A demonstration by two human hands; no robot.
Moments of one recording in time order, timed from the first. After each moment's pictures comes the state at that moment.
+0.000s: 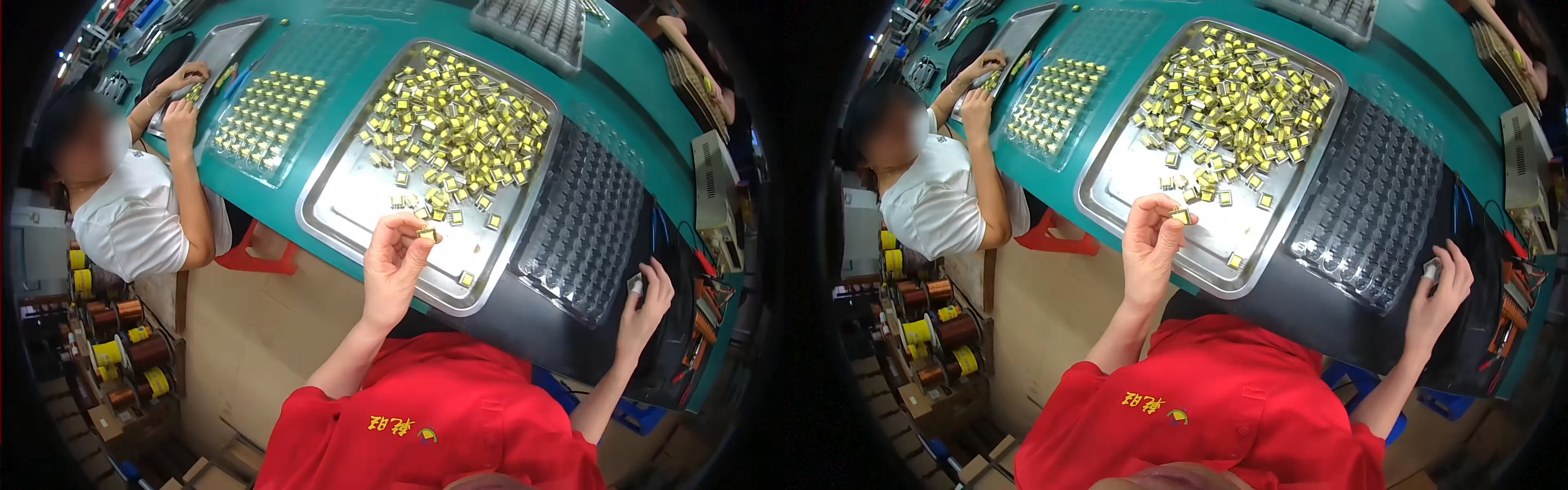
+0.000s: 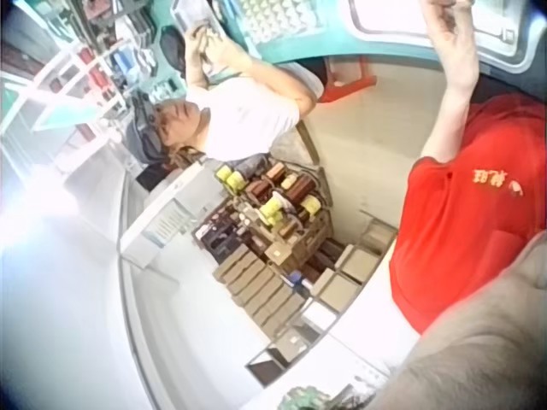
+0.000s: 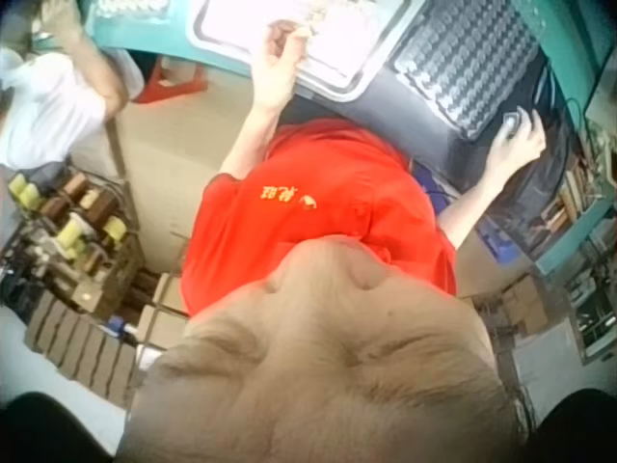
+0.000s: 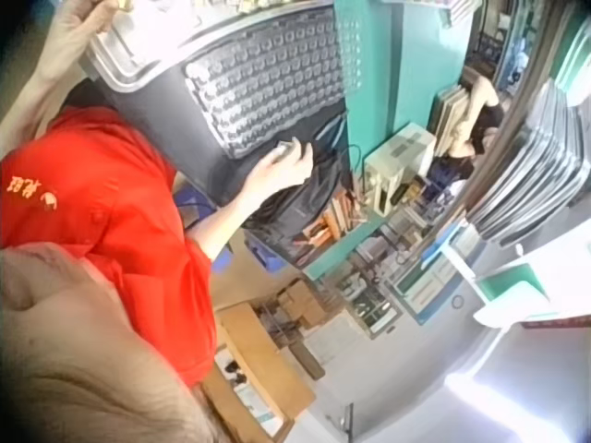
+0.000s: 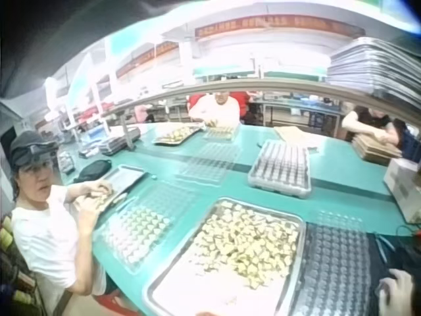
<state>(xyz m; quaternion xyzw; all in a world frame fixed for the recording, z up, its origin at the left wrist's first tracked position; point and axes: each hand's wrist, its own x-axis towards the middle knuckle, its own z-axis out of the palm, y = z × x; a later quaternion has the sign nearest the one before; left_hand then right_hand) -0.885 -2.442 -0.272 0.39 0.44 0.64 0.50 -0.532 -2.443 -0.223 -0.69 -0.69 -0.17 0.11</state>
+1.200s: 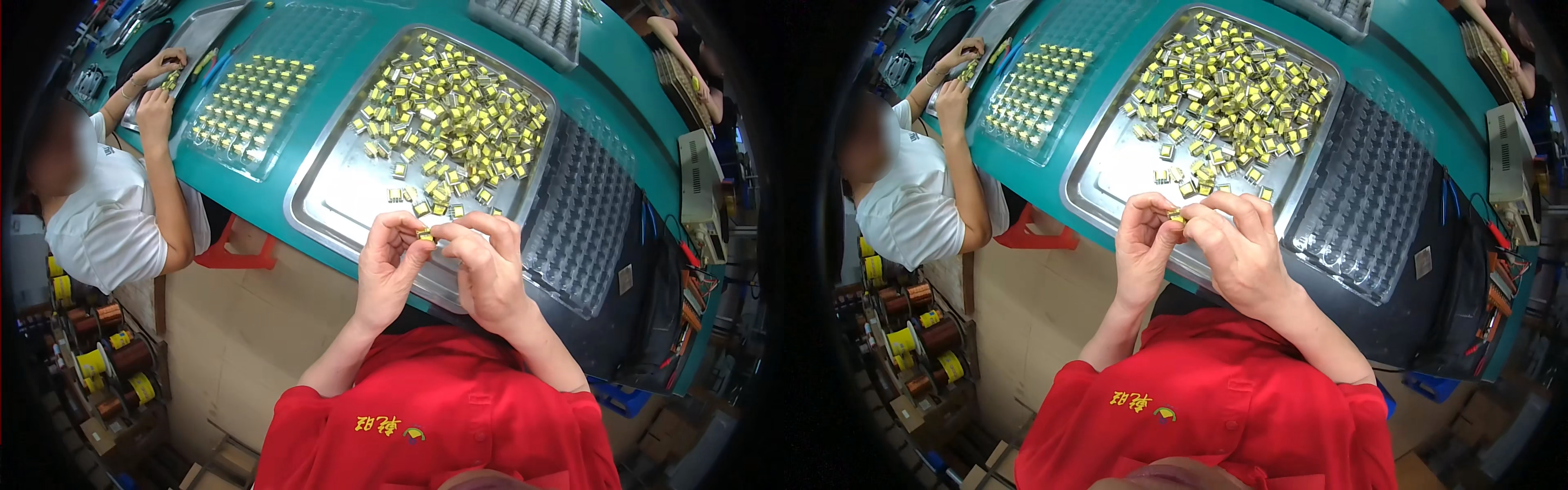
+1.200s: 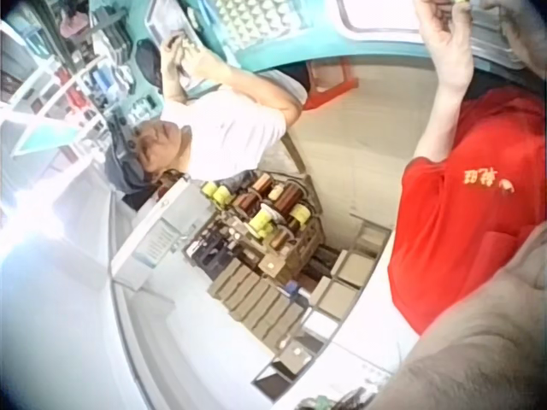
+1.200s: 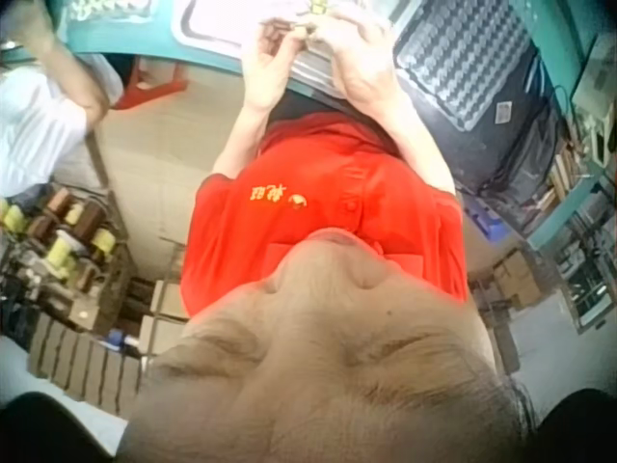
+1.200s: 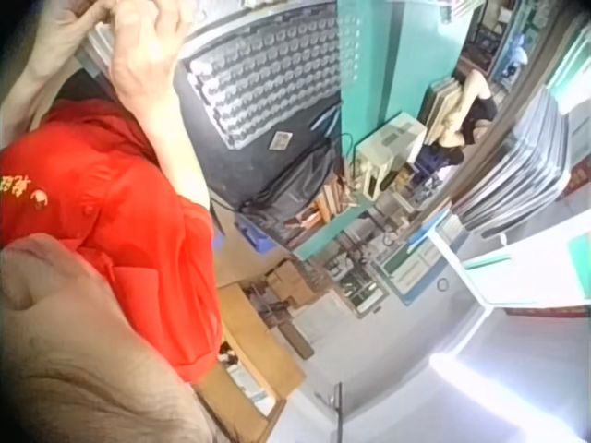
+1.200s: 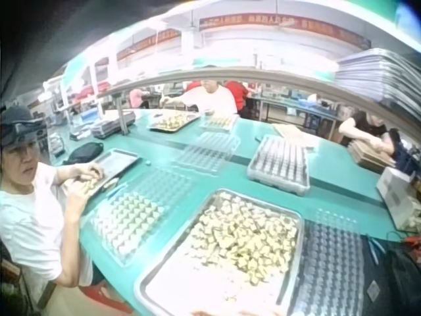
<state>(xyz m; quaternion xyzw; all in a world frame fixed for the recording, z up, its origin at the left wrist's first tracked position) -0.898 -2.436 -0.296 0.35 0.38 0.65 0.56 -0.755 -2.395 -0.248 -0.29 -0.88 0.08 0.37</state>
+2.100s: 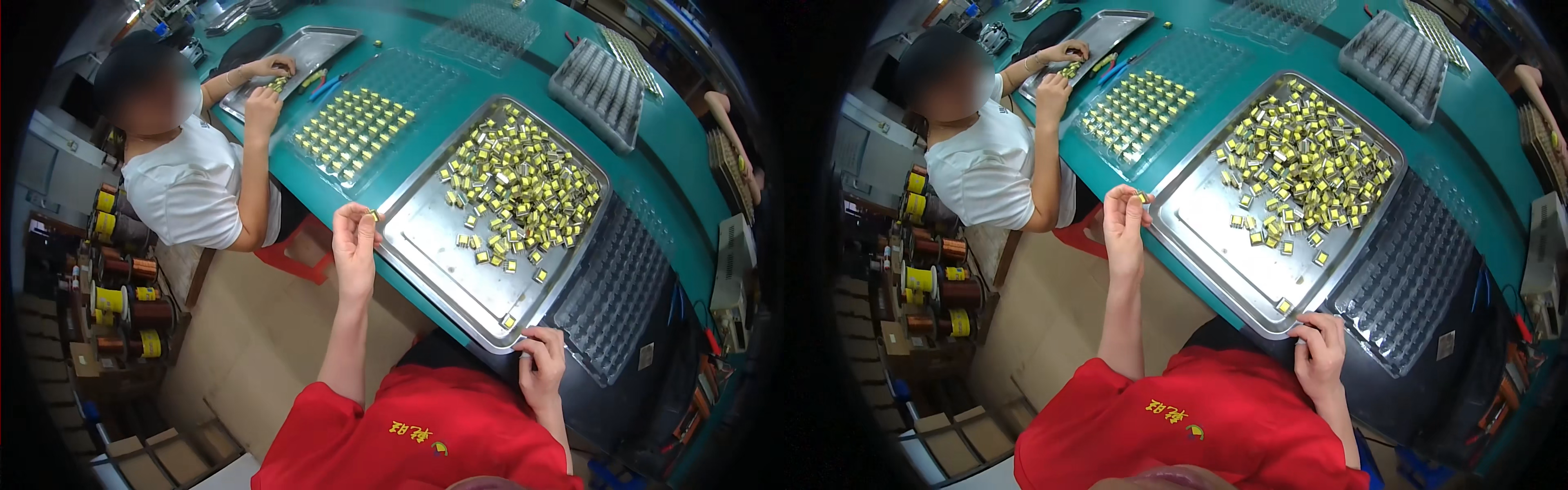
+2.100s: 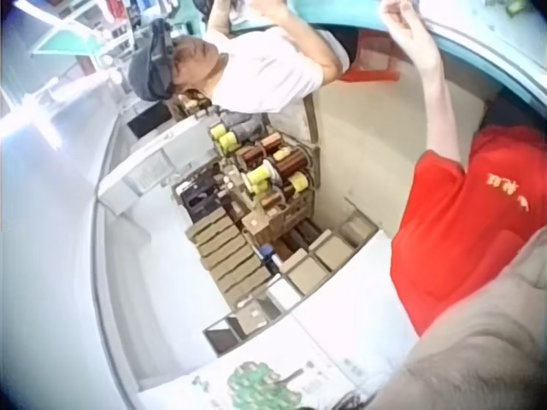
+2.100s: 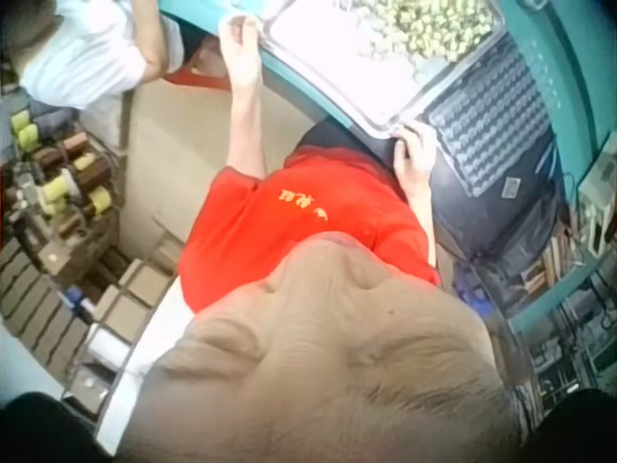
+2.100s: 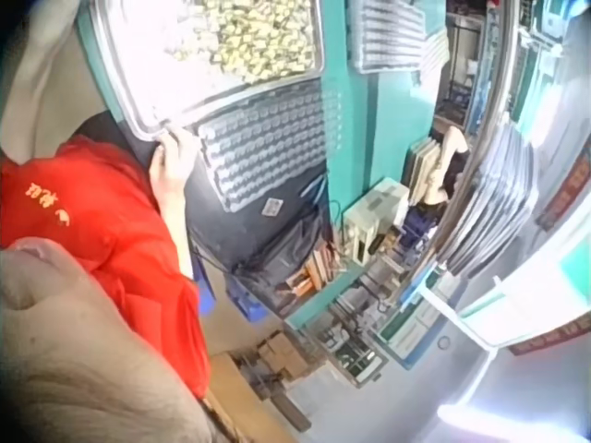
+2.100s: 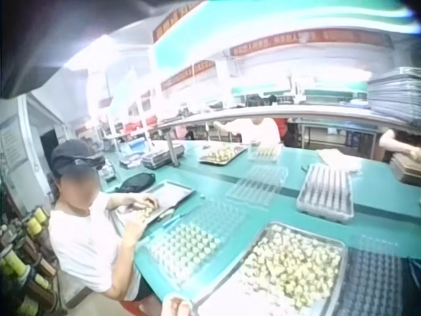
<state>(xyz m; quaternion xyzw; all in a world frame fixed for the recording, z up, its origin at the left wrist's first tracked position) -0.990 -2.441 -0.295 0.31 0.54 0.73 0.29 -0.680 -2.472 -0.271 -0.42 -0.82 0.21 0.33</state>
